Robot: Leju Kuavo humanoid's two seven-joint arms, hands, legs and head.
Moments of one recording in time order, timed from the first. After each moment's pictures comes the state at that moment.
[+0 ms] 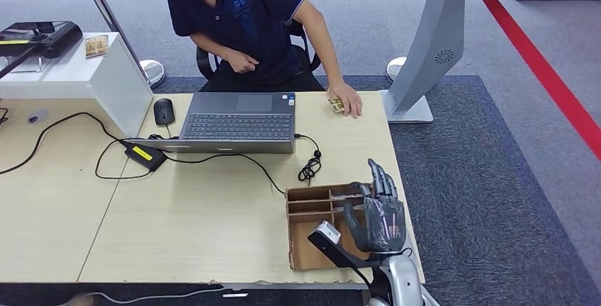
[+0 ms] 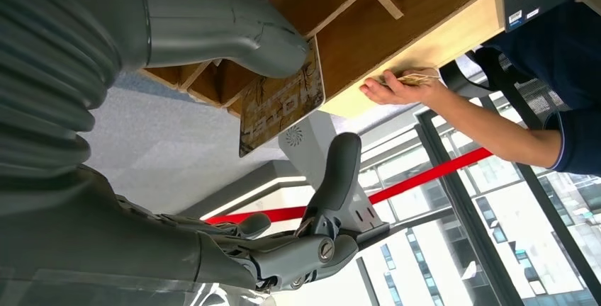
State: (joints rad) left arm -0.12 0.26 -0.99 -0.32 1.02 -0.11 0.26; right arm -0.15 -0.12 0.65 -1.25 1.18 -0.70 0.22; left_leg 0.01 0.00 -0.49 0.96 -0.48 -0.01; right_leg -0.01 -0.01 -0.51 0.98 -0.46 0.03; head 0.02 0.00
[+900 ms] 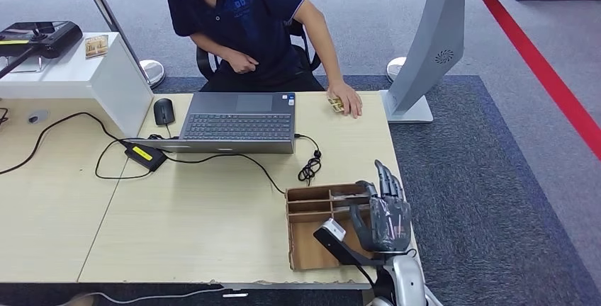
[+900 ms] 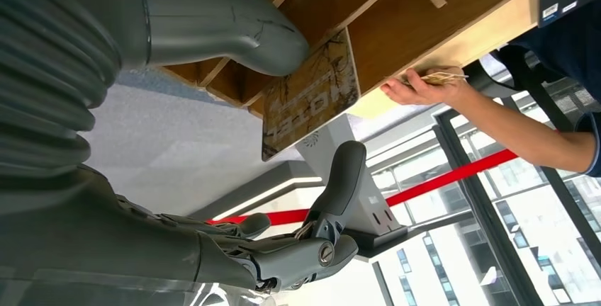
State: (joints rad) left arm -0.12 0.26 -0.99 -0.32 1.02 -0.11 0.26; right arm -0.15 -0.14 0.64 -1.24 1.17 -0.70 0.26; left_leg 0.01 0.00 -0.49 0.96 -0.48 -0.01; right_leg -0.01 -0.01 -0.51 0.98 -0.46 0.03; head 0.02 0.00
